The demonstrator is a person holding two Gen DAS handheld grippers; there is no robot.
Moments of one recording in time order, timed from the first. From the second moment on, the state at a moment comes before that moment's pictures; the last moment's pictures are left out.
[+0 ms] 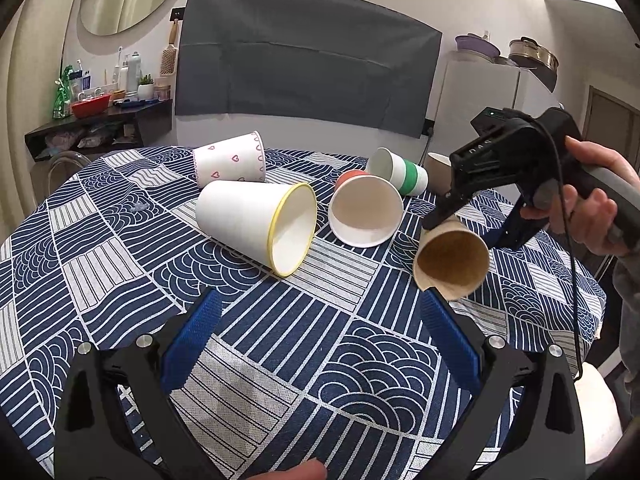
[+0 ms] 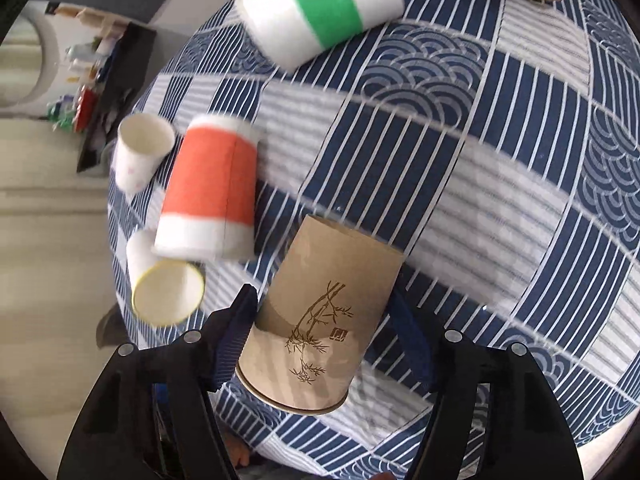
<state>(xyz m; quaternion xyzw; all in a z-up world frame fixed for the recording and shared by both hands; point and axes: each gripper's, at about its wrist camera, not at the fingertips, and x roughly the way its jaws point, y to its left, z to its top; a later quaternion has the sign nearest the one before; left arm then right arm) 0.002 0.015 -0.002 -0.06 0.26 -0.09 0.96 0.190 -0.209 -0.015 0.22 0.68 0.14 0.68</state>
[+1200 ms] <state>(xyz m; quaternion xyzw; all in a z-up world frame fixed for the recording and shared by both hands) 0.033 0.000 0.008 -0.04 0.33 -0.10 0.94 0.150 -0.286 0.014 0.05 0.55 0.09 0.83</state>
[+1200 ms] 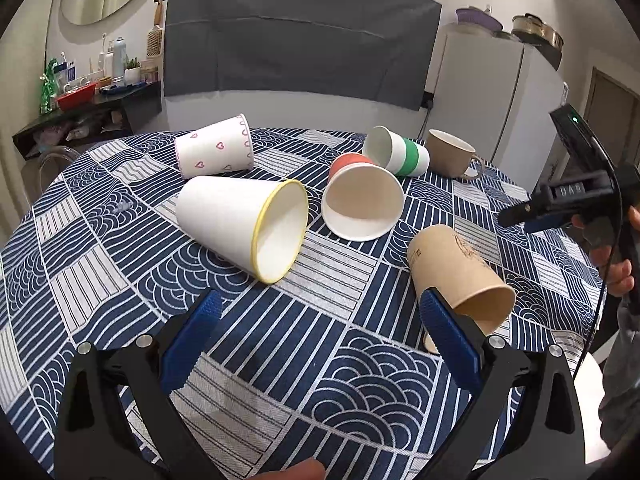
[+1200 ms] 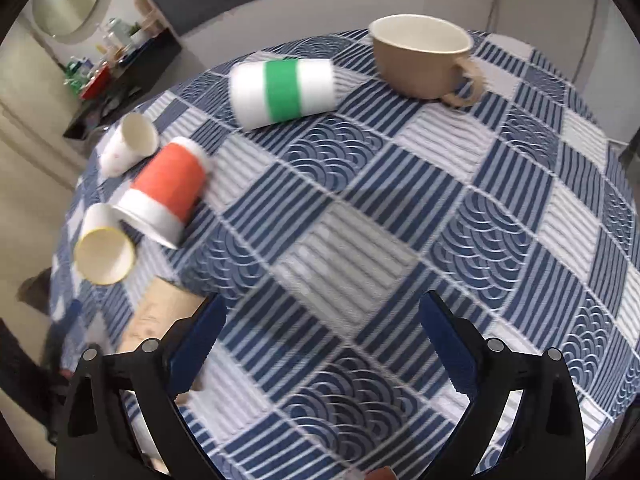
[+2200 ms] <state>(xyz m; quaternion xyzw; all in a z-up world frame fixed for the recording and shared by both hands) 0.132 -0.113 0.020 0.07 0.58 -0.09 0.81 0.100 -0.313 -0.019 0.07 0.48 0.17 0.86</state>
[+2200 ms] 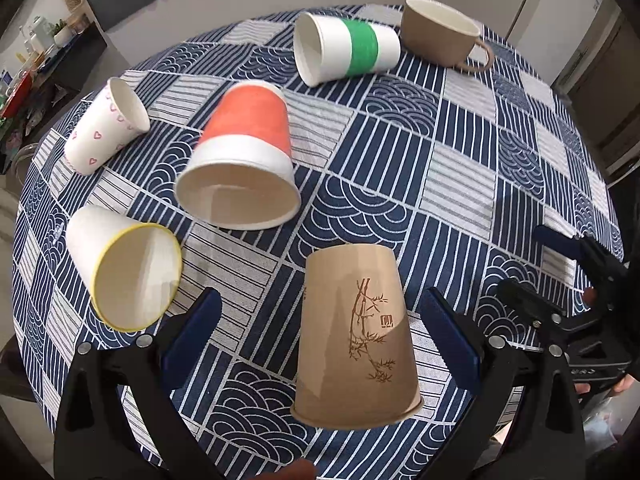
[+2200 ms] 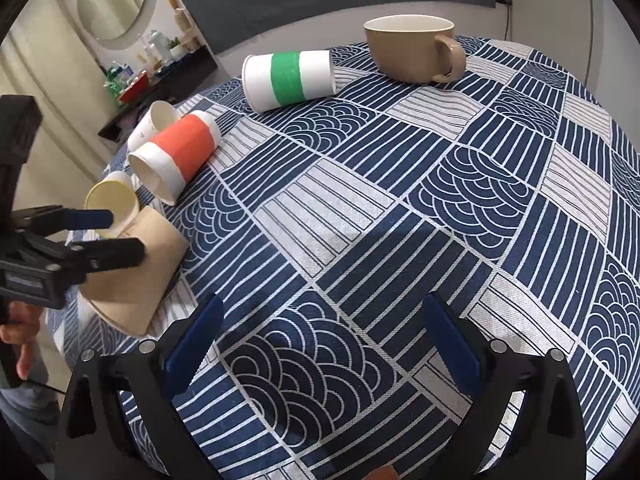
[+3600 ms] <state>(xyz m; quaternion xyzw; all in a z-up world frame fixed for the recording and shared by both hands) 0.162 -0.105 0.035 0.05 0.56 -0.08 0.82 0.076 -0.308 -0.003 0.04 0.43 0.15 0.89</state>
